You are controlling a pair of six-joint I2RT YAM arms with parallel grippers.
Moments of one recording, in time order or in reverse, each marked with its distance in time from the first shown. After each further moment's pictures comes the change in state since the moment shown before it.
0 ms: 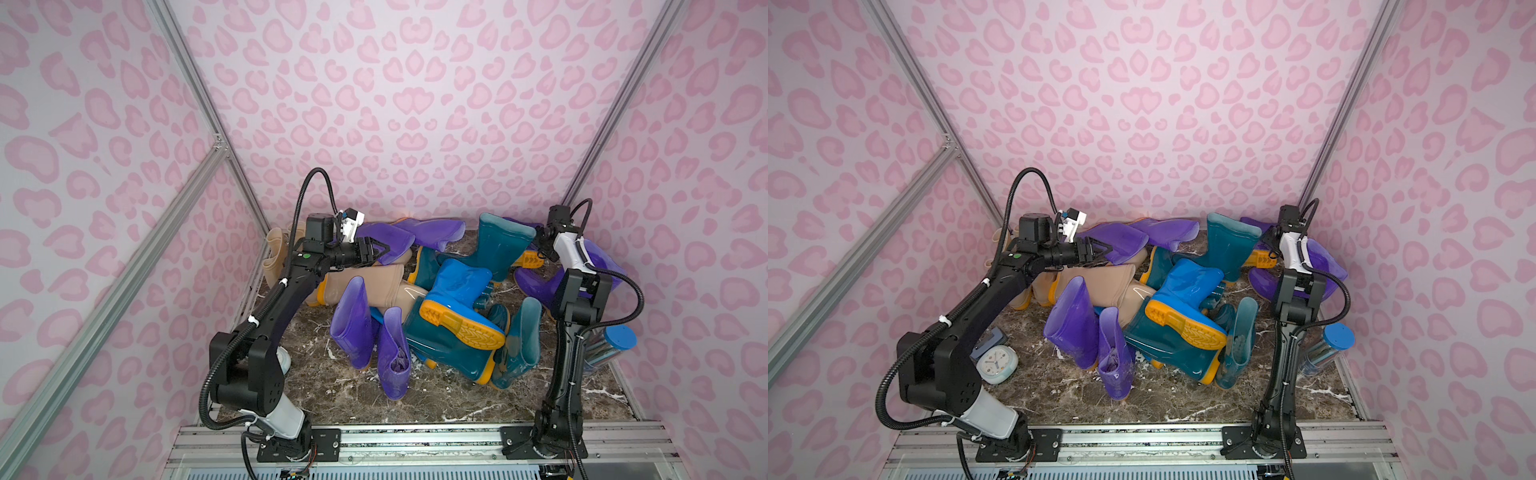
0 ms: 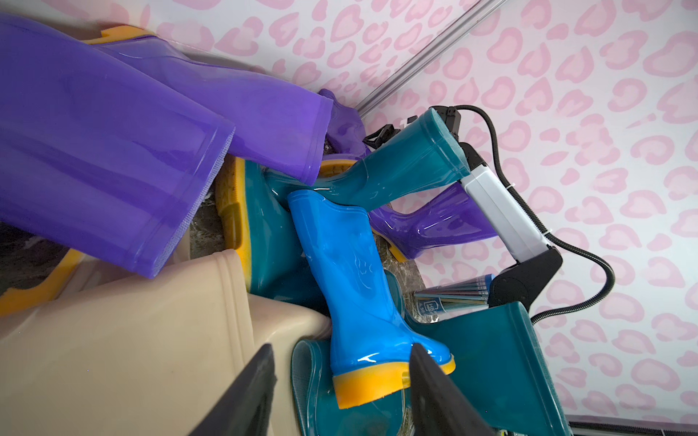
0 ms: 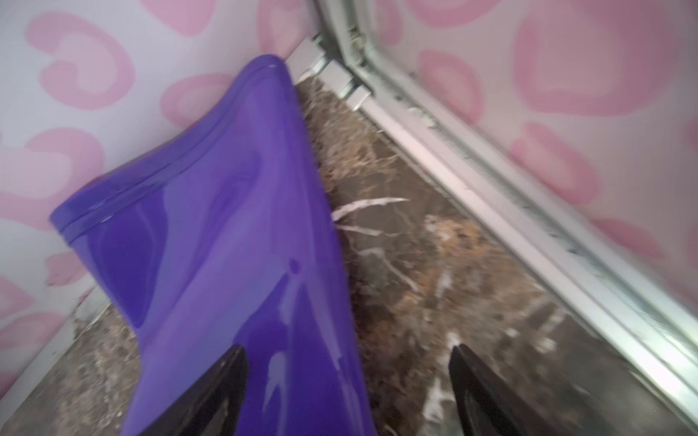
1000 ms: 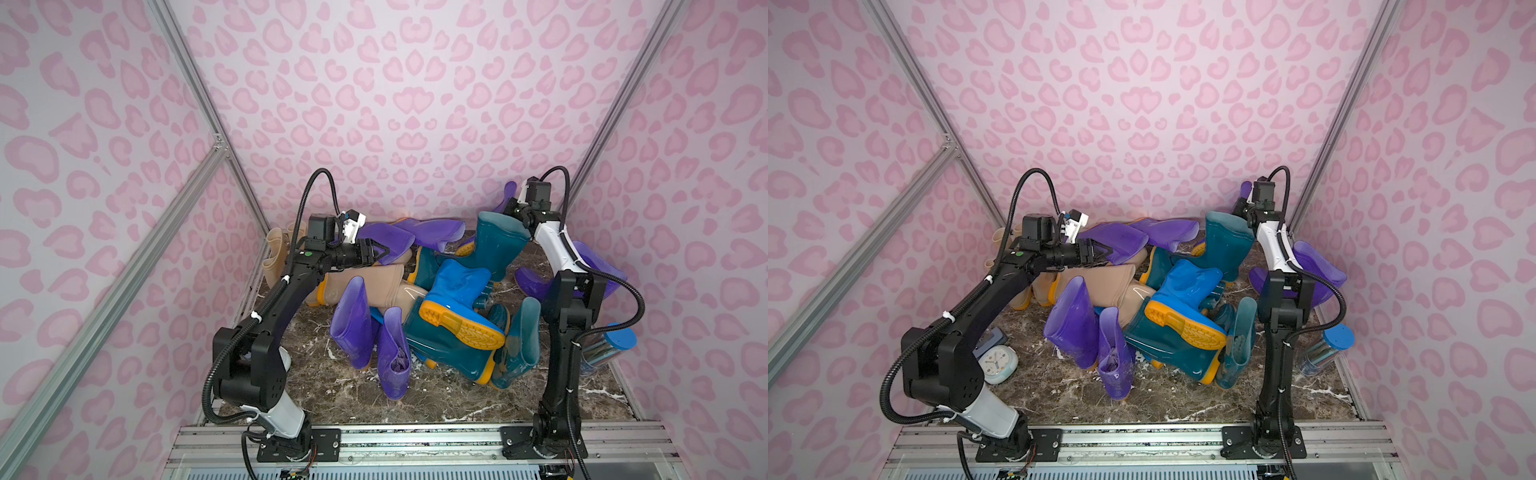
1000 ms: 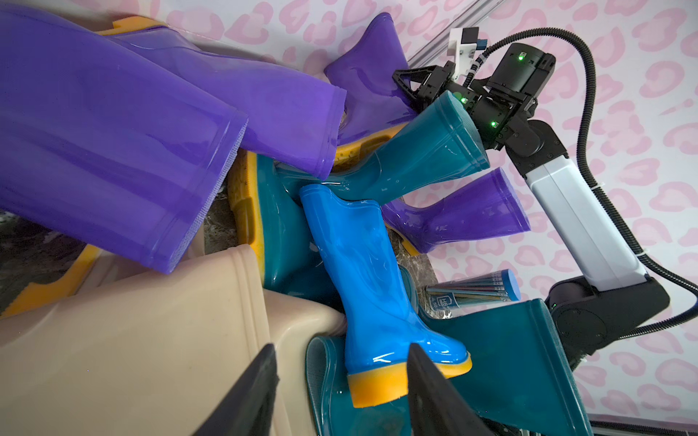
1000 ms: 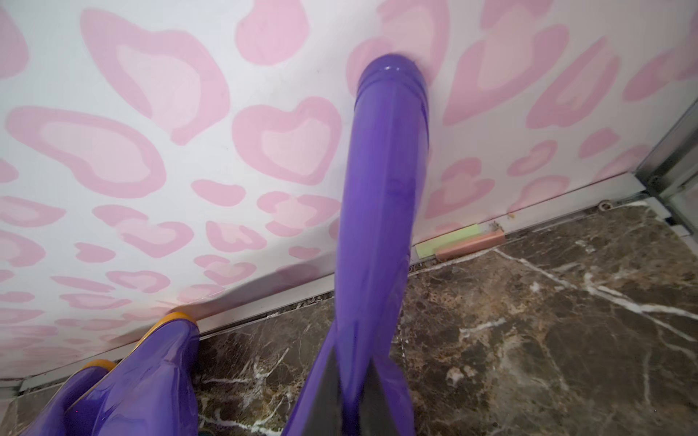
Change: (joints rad) left arm -0.002 0.027 0.021 -0.044 -0.016 0.048; right arm 0.190 -0.240 -0.106 0.258 -0.148 -0.164
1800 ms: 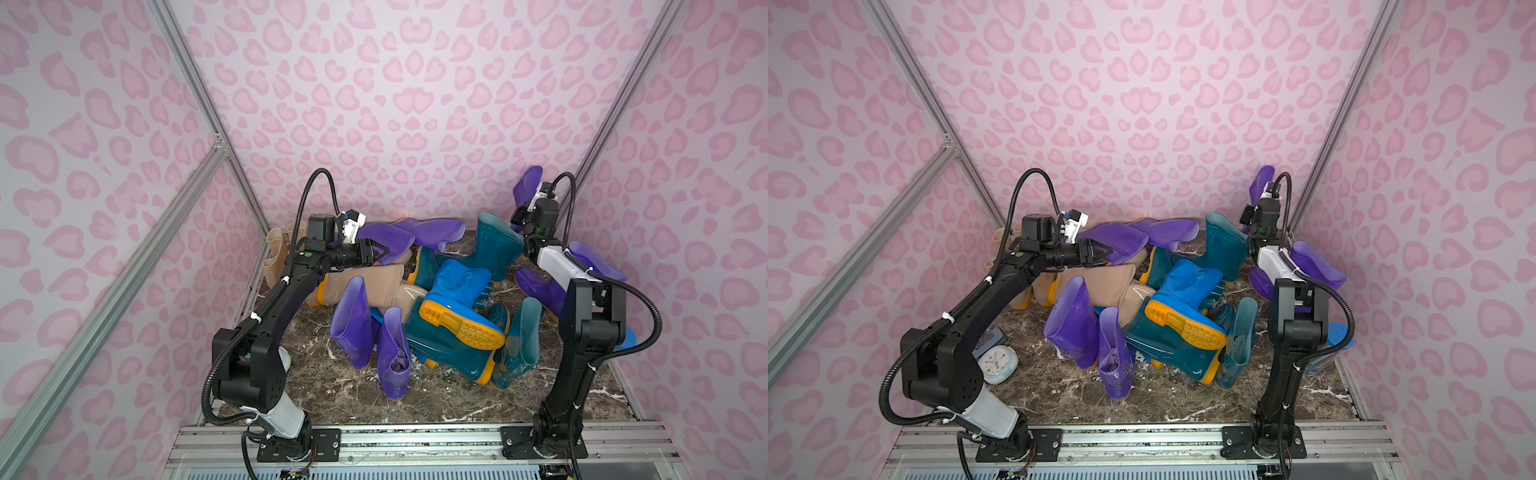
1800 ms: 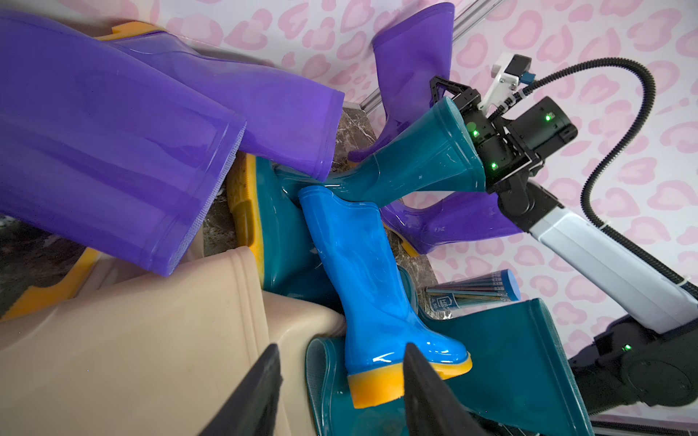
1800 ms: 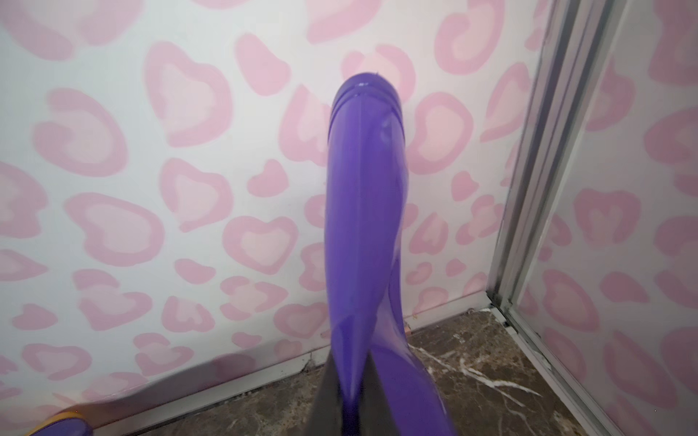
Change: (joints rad) left arm -0.005 -0.011 -0.014 0.018 -0.002 0.000; right arm 0.040 -0.358 -0.772 0.840 0.281 -0.184
